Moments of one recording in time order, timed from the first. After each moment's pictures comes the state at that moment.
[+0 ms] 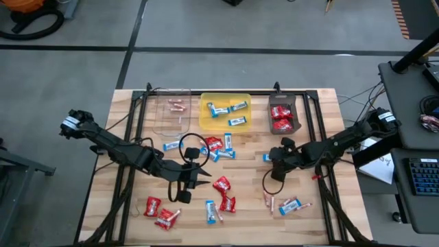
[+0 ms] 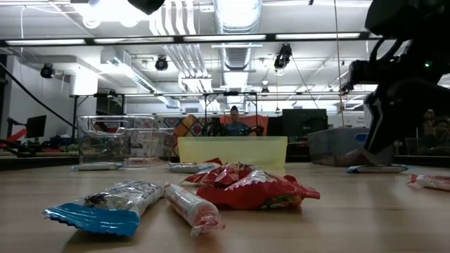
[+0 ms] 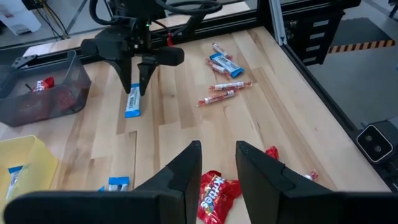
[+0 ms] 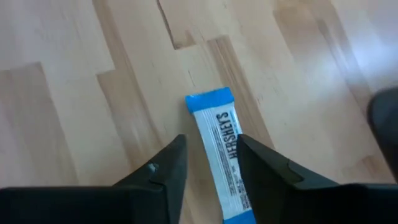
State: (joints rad) left arm -0.44 1.34 0.97 -0.14 -0.30 -0.04; right arm 0.30 1.25 0.54 -0.49 0.37 0.56
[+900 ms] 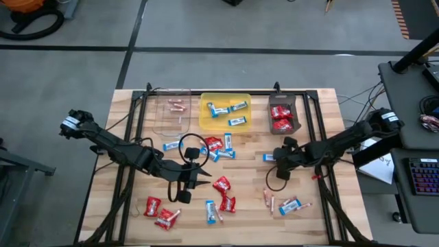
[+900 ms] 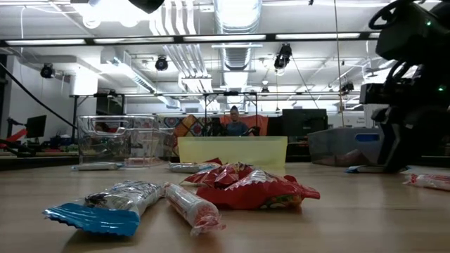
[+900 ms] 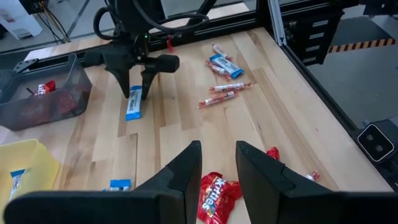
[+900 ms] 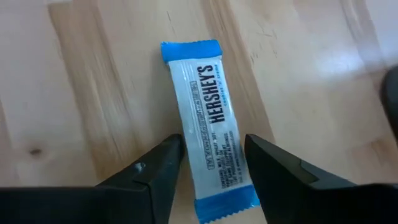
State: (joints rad) left arm -0.44 1.34 0.97 -0.13 -0.30 -0.03; right arm 0.26 1.25 0.38 -0.37 0.34 0.45
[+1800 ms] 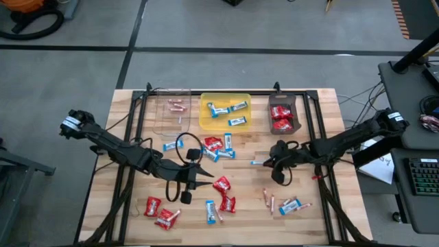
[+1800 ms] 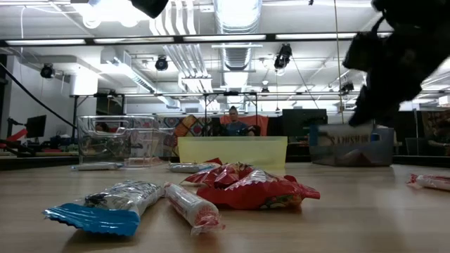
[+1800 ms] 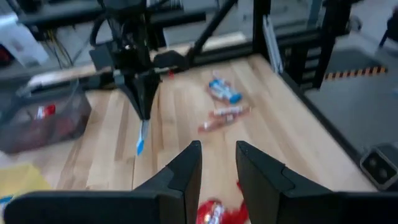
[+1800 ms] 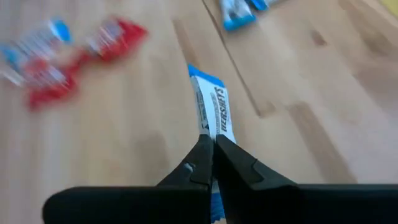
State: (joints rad) left arm -0.44 1.34 0.86 0.13 -0.30 0.01; right arm 0.26 1.08 0.40 -0.09 0.18 0.57
